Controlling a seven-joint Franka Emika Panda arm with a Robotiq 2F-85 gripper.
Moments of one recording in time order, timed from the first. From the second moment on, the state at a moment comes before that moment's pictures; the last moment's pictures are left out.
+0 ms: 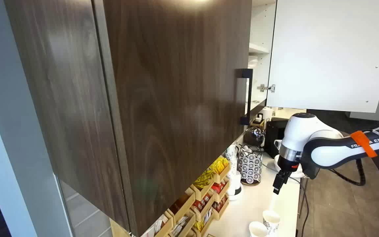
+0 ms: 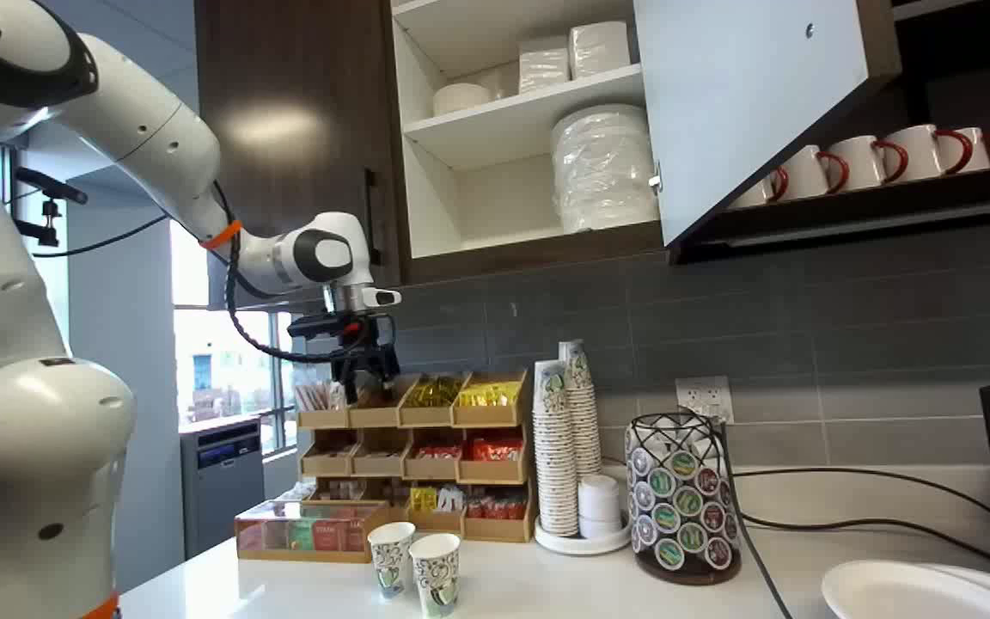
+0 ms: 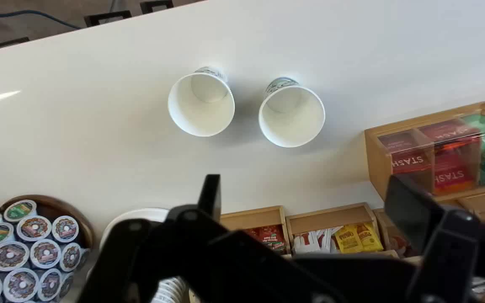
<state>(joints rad) 0.17 -0.39 0.22 -2.49 0.04 2.25 0.09</state>
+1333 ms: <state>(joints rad) 0.14 -0.25 0.14 -2.51 0.02 2.42 -0.02</state>
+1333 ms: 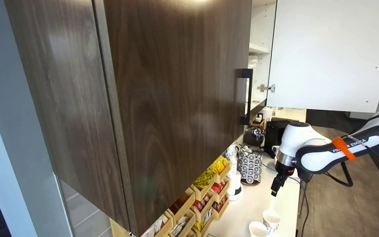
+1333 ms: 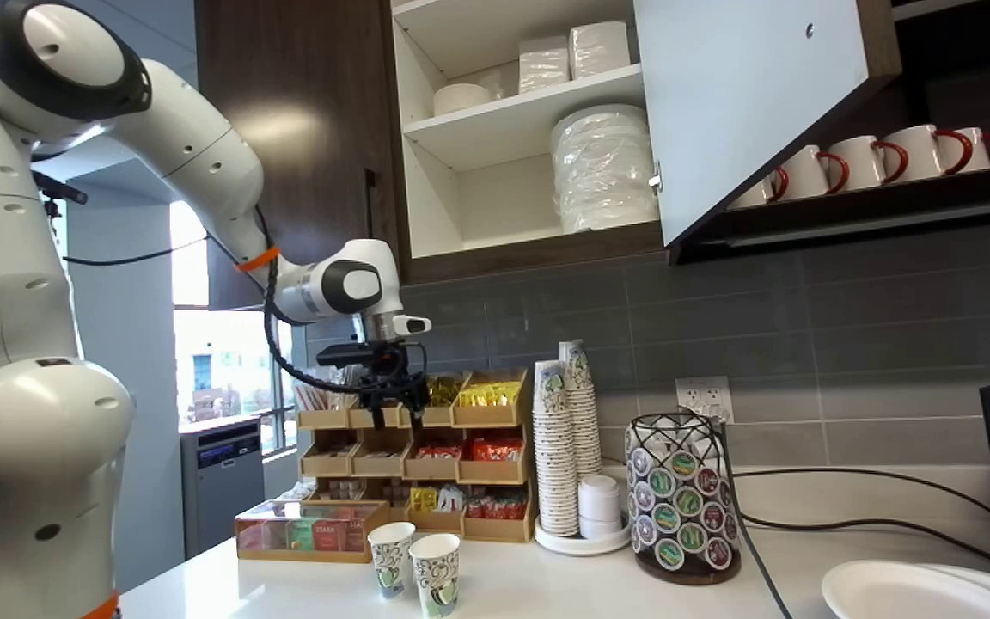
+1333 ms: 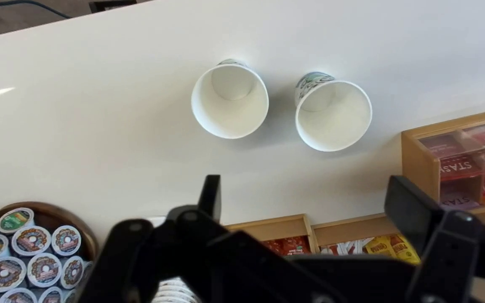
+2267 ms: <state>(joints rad) 0.13 -0.01 0.06 -2.51 0.15 2.54 -0.19</state>
